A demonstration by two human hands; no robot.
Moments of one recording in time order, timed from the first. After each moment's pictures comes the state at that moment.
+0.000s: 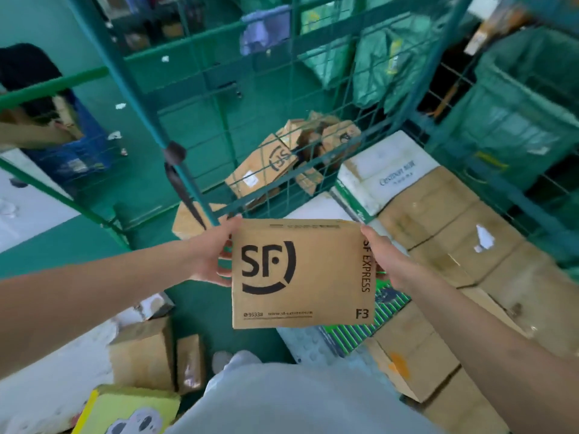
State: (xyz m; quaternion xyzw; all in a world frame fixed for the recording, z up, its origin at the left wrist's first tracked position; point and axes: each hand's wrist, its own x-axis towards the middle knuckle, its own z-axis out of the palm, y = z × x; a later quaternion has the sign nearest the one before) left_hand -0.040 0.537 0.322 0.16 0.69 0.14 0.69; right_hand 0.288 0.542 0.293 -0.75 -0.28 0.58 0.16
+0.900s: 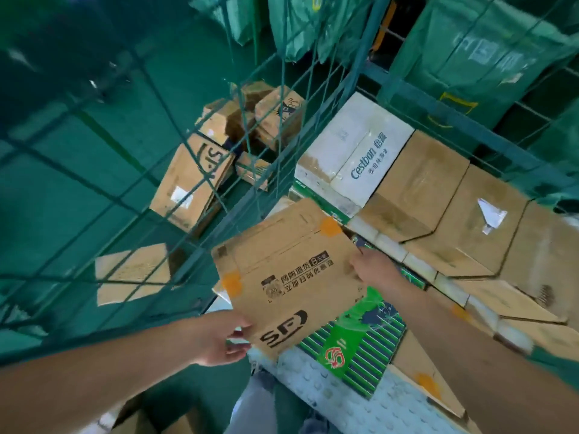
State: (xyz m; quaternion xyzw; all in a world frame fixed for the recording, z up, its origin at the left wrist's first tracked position) left_hand 0.013 0.733 0.098 0.09 0.68 -0.11 0.72; right_hand 0.337 0.724 0.094 -0.84 -0.32 0.44 0.02
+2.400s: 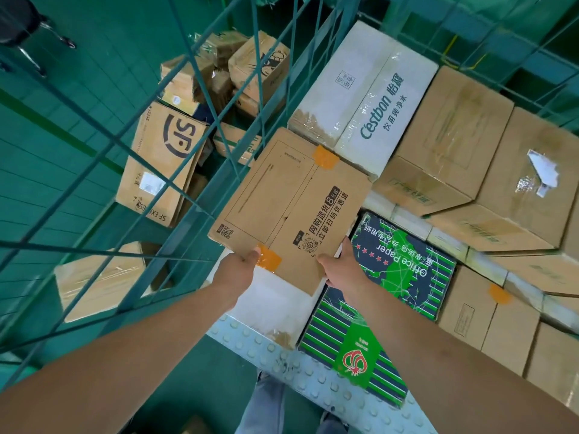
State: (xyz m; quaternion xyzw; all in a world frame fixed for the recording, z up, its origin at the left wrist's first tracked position) left_hand 0.072 0.817 -0.093 0.43 0.69 0.01 0.59; right_hand 0.277 0.742 -0.080 -0.78 -0.06 0.56 0.27
